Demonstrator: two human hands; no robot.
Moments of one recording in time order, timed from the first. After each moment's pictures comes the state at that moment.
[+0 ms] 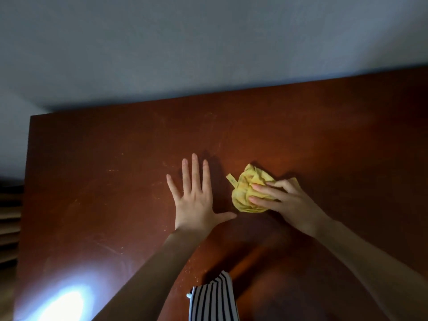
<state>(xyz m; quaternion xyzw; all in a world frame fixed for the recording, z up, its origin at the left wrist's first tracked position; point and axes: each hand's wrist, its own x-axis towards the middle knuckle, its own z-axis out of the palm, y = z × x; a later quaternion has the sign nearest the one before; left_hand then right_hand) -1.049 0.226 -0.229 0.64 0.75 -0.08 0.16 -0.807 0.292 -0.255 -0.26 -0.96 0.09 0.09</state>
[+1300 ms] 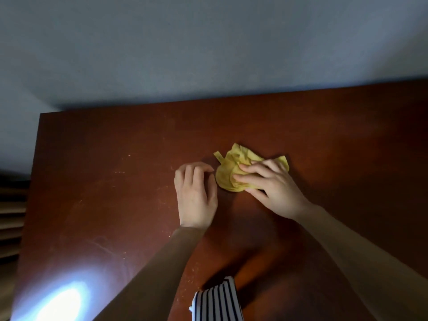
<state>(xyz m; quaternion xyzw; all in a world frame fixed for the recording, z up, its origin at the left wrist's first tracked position) -1.062 0.242 -0.247 0.56 0.74 0.38 0.08 -0.875 0.330 -0.244 -0.31 -0.93 0.17 0.08</state>
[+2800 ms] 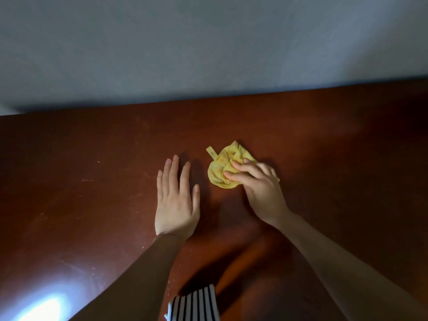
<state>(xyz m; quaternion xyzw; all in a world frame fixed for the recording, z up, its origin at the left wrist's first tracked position) -1.055 0.244 -0.261 0.60 0.77 0.20 0.11 -0.869 0.325 -0.262 -0.44 -0.86 0.17 0.18</state>
